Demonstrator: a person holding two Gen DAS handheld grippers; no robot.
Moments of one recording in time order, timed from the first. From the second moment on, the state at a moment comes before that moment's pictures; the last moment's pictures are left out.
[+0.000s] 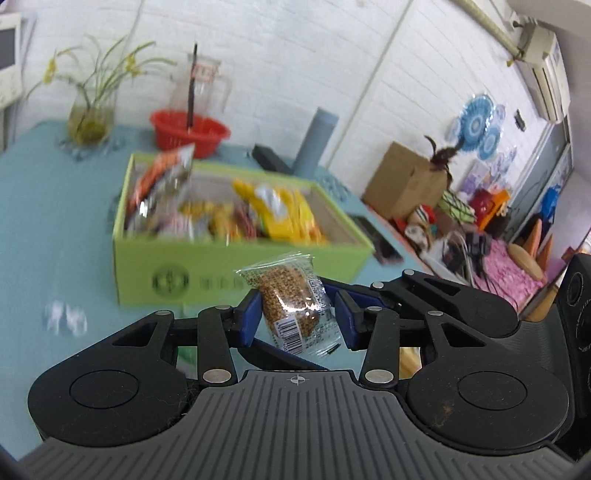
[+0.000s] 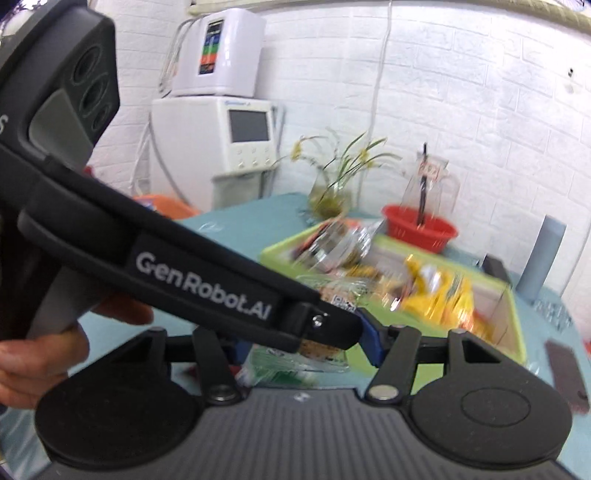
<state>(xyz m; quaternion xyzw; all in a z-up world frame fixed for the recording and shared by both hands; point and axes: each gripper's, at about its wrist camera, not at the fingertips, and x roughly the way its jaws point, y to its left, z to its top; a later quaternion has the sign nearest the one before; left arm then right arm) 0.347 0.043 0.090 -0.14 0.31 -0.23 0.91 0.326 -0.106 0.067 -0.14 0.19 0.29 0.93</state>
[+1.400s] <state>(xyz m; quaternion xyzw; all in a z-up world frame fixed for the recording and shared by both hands) 0.387 0.061 0.025 -0.06 0.40 -0.21 0.89 0.338 -0.078 -0.010 -0.08 0.32 0.38 0.87</state>
